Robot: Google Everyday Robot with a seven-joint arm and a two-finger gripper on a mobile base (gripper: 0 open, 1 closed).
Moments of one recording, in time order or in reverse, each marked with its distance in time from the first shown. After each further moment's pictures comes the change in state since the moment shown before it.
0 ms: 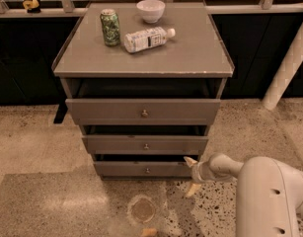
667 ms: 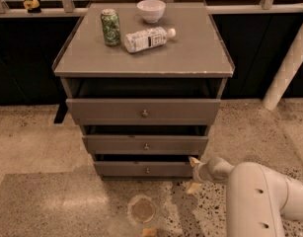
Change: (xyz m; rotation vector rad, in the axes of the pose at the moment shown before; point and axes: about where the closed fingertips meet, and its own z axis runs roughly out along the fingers) arm 0.042 -0.019 0.033 0.095 0.066 0.070
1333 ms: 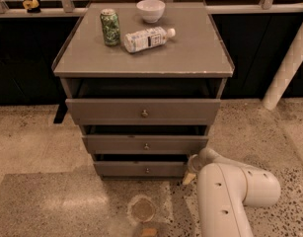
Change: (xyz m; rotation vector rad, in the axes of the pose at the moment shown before) arm 0.011 -0.051 0.057 -0.003 0.076 0.023
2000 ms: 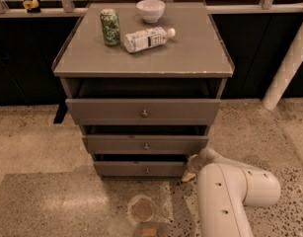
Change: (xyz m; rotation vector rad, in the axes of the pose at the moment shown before) arm 0.000 0.000 0.000 0.000 0.000 0.000
